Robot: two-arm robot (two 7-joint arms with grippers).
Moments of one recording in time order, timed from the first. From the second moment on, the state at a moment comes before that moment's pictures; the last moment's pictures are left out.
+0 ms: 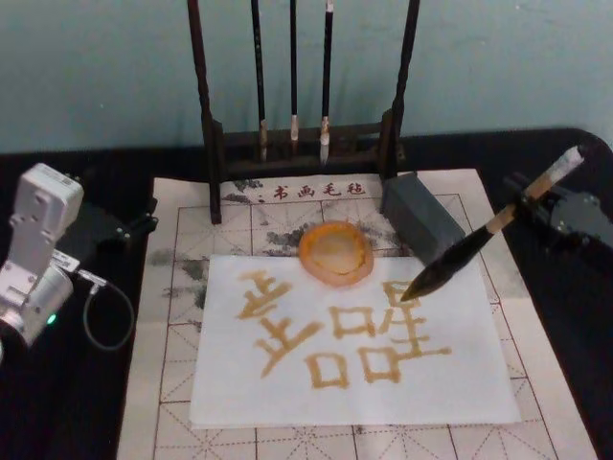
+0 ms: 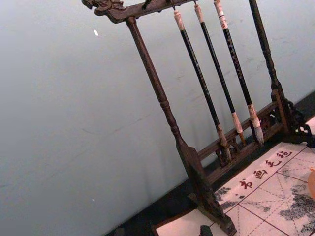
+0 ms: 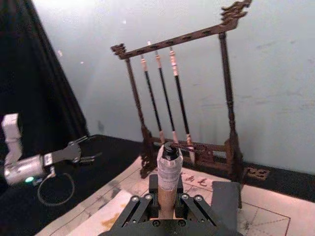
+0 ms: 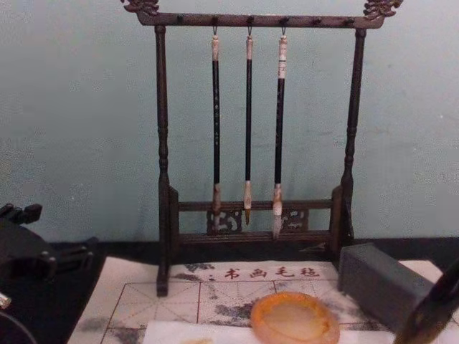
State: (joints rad) left arm -0.20 0.60 0.45 -1.41 -0.25 -0.12 0.03; right arm -0.04 0.76 -0.19 -1.70 0.95 -0.01 0.55
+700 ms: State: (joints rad) left arm -0.20 0.60 0.45 -1.41 -0.25 -0.12 0.03; right arm -0.09 0.82 -0.20 -1.70 0.89 -0.09 0.72
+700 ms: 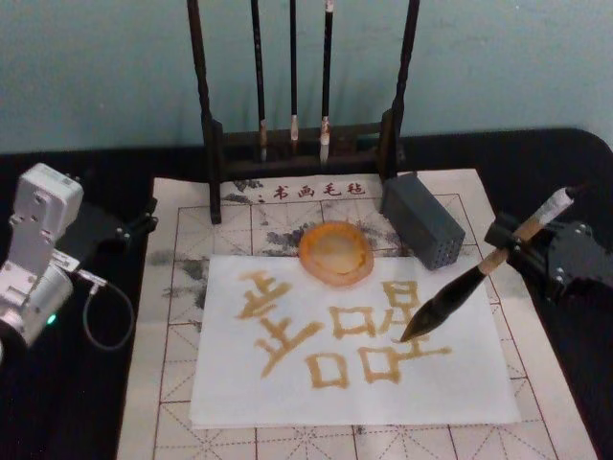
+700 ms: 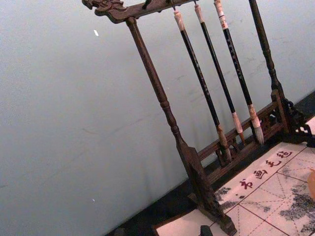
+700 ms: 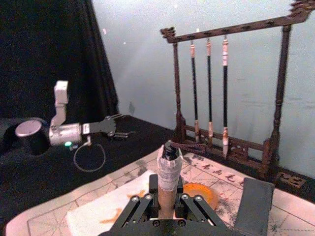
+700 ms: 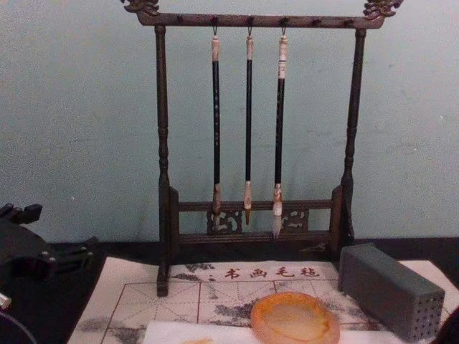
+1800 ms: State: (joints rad) left arm -0.20 0.60 0.45 -1.41 -0.25 -0.12 0.03; right arm -0.10 0.85 -0.21 -1.70 0.79 -0.17 0.79
